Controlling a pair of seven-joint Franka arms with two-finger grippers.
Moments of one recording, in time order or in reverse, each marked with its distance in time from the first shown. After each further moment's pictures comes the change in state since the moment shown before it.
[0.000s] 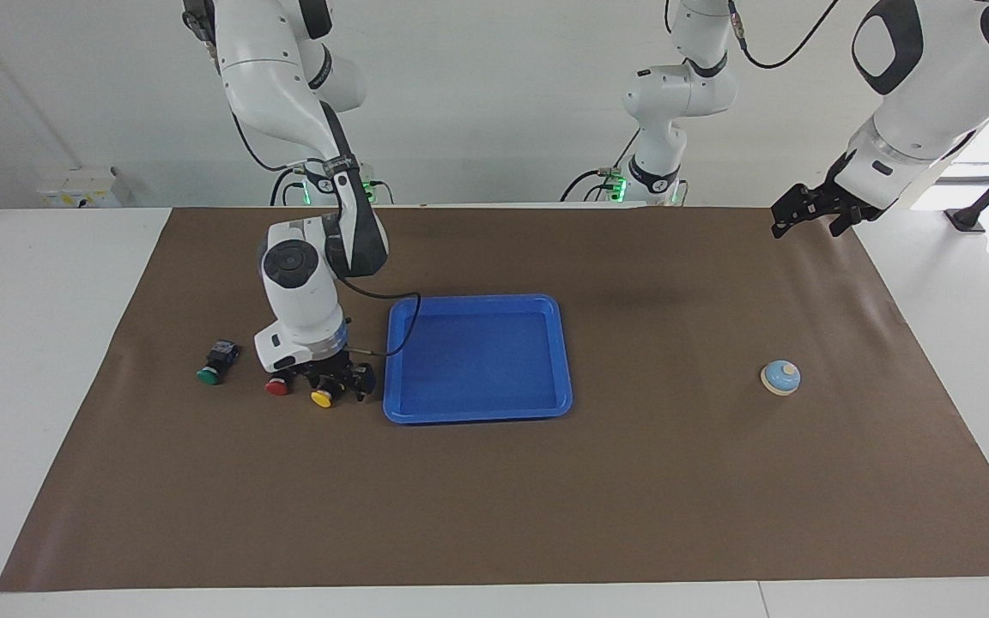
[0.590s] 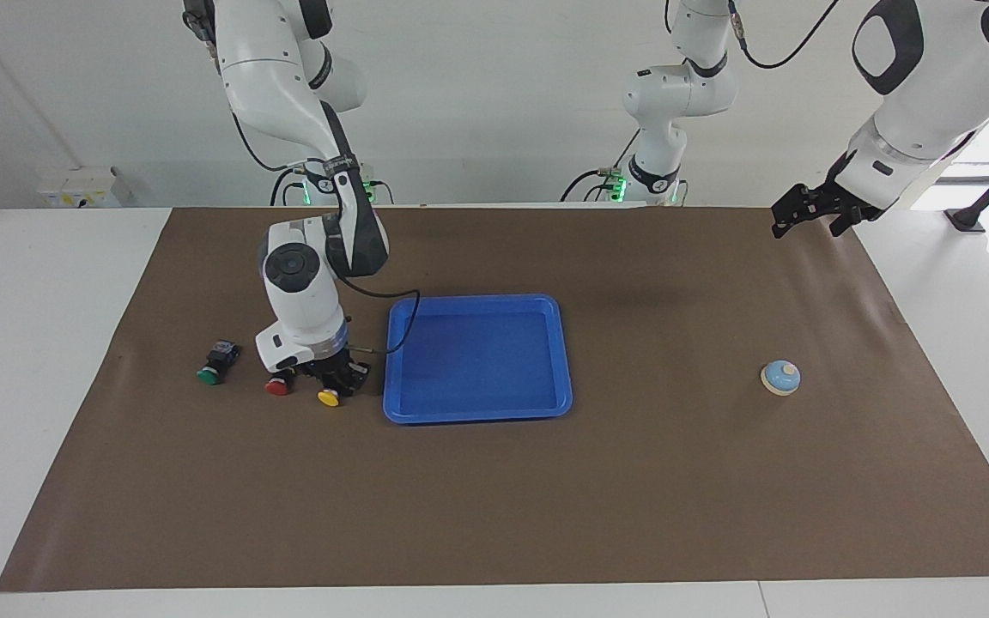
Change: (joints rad) left arm 0.000 0.000 0.000 0.000 0.000 0.000 0.000; right arm 0.002 -0.002 0.003 0.036 0.000 -0.099 -0.051
